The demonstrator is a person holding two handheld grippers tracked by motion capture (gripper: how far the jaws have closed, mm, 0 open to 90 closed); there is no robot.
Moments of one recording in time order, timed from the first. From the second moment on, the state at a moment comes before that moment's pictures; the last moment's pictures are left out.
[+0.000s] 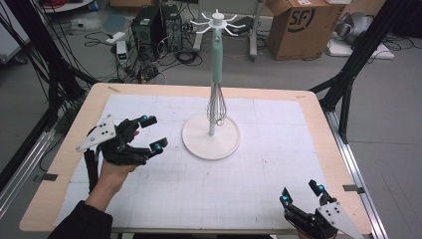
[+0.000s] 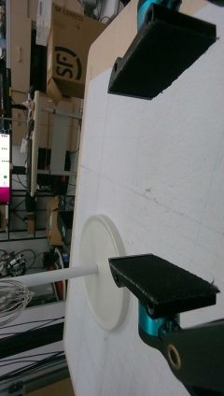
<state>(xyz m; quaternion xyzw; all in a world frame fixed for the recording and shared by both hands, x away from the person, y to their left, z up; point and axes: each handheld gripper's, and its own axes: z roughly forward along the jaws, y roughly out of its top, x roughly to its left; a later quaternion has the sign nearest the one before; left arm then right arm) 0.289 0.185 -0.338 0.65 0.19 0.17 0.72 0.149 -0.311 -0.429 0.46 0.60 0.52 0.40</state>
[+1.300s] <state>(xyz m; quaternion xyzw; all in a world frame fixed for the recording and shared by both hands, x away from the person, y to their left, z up) 0.241 0.196 -0.413 0.63 0.23 0.21 0.71 0.150 -0.311 -0.427 0.45 0.60 0.53 0.39</state>
